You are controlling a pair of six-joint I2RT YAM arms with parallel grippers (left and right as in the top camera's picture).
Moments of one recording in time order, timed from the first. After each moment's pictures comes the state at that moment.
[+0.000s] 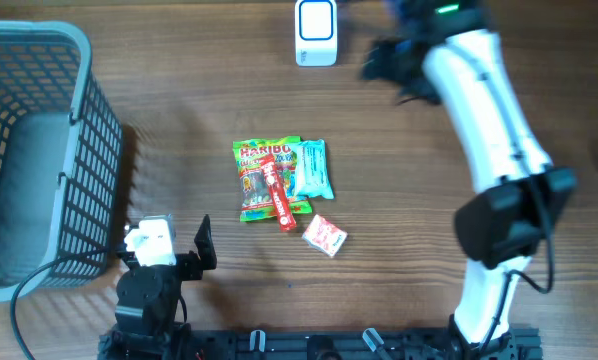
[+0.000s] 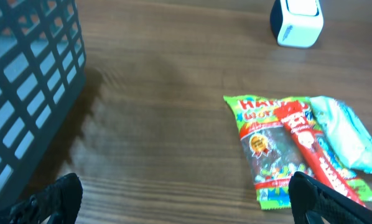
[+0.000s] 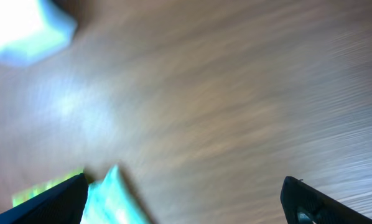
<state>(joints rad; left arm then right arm) -0.17 0.02 0.24 -0.64 -0.16 -0.17 0.29 2.08 2.11 -1.35 0.10 0.62</state>
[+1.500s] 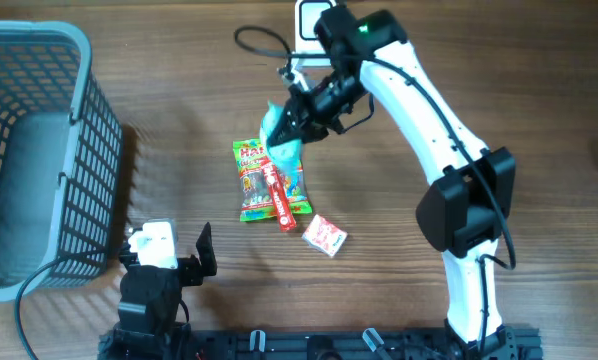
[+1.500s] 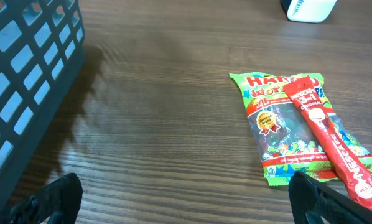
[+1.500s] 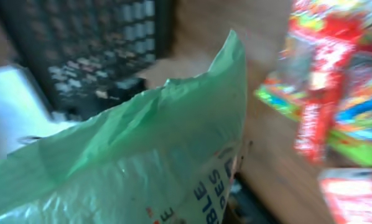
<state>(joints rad) -0.17 0.02 0.24 -0.73 -0.16 -0.17 0.47 2.23 2.18 -1.52 -0.99 0.16</state>
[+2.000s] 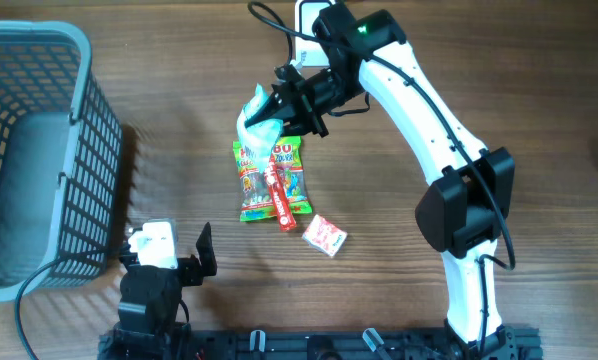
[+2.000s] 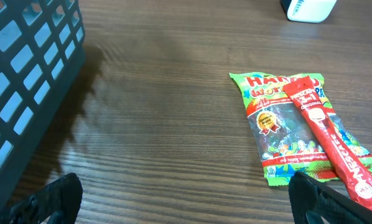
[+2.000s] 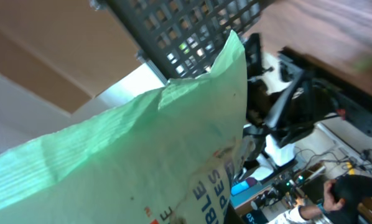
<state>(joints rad) -0.17 0.02 0.24 -0.73 -0.16 -0.17 0.47 2.23 2.18 -1.49 -1.40 0.59</state>
